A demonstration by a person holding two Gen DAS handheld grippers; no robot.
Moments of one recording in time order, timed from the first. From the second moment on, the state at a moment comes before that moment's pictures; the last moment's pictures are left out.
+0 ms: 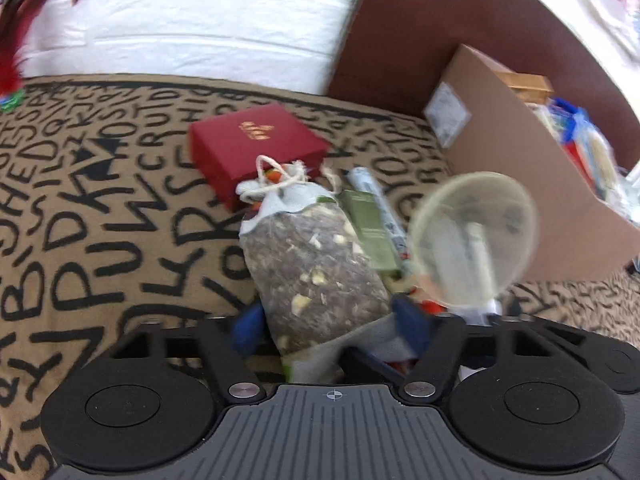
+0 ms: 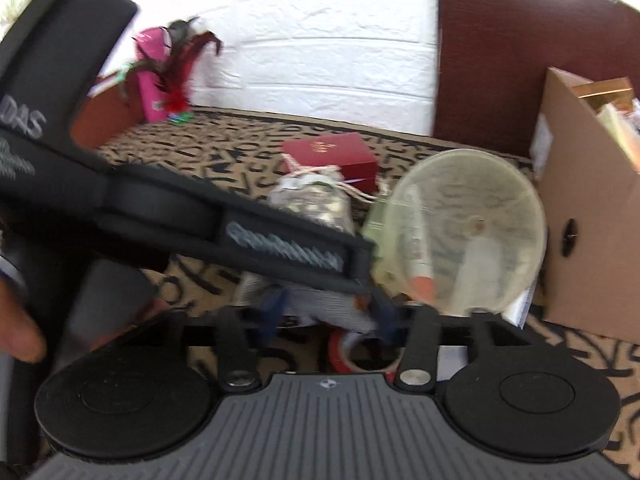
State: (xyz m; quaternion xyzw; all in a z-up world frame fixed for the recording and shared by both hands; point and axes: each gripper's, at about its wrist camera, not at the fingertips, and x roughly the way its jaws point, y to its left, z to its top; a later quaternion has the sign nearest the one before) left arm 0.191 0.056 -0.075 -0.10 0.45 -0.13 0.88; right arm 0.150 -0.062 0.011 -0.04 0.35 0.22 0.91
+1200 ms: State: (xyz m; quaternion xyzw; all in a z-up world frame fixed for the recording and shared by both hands) left arm 0.092 0.028 -0.074 -0.05 0.51 -0.19 0.84; right arm 0.065 -0.111 0.009 0.06 0.41 0.26 0.87
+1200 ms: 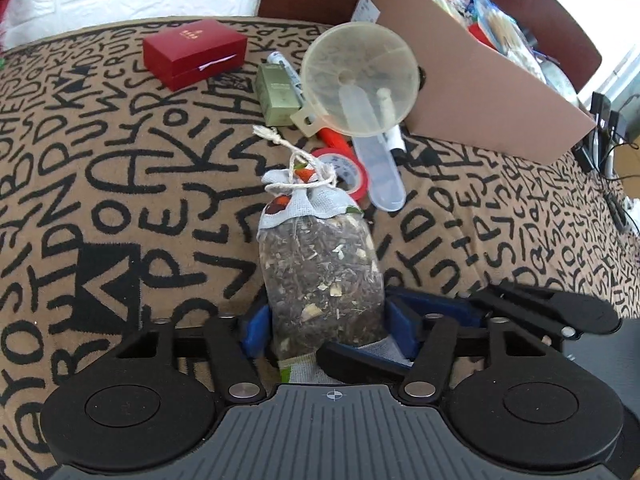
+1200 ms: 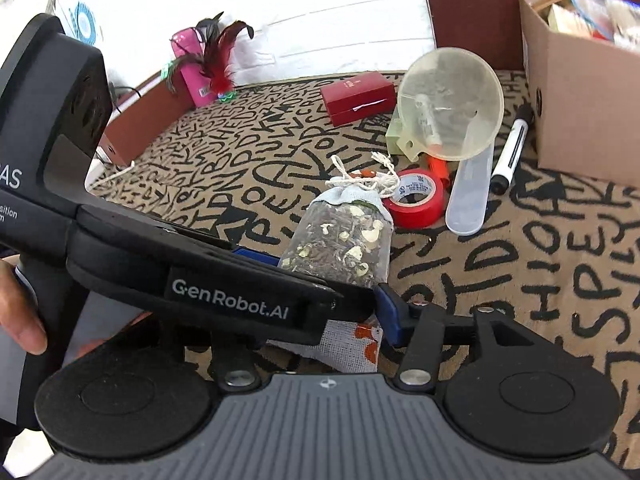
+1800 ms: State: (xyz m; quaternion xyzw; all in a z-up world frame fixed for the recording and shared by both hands) left arm 0.121 -0.104 0.092 -0.08 0.34 -0.29 0.89; right arm 0.054 -0.211 0.149 0.02 0.22 0.17 0.96
